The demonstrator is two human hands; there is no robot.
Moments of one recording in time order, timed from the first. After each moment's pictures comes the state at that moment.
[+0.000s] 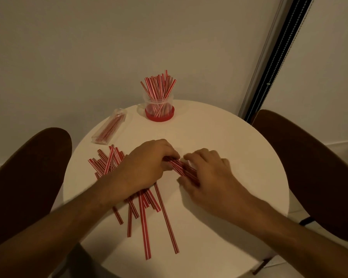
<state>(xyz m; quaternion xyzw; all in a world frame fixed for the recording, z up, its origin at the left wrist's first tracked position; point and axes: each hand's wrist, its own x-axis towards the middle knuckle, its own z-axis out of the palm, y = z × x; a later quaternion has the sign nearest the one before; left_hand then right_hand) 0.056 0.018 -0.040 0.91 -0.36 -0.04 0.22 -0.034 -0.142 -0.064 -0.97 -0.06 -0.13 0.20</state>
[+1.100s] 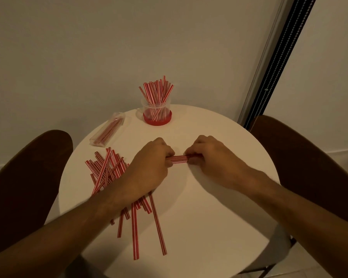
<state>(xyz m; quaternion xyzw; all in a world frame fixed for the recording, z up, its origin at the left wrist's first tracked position) 0.053 -0.008 -0.050 0.94 -0.27 0.01 0.22 0.014 -0.189 -0.045 -0.97 -0.12 -0.07 0.19</state>
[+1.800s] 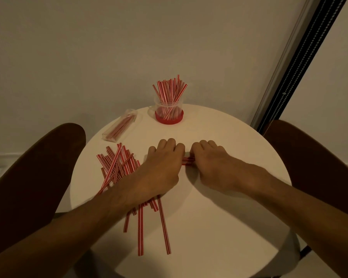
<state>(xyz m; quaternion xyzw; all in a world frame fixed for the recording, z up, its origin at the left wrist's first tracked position) 0.043 -0.012 -0.056 0.95 -0.30 0.06 0.10 0.019 -0.171 -0.047 -0.98 -0.18 -0.02 0.05</state>
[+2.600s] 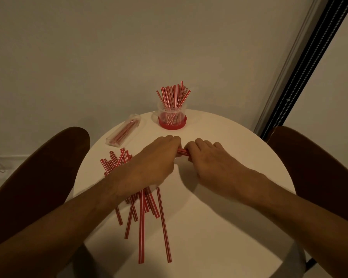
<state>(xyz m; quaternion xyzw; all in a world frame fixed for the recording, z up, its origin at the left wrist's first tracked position) 0.063 0.001 -0.029 0.94 -0.30 0.01 0.16 0.025 -0.163 -0.041 -0.97 -0.23 -0.12 0.01</state>
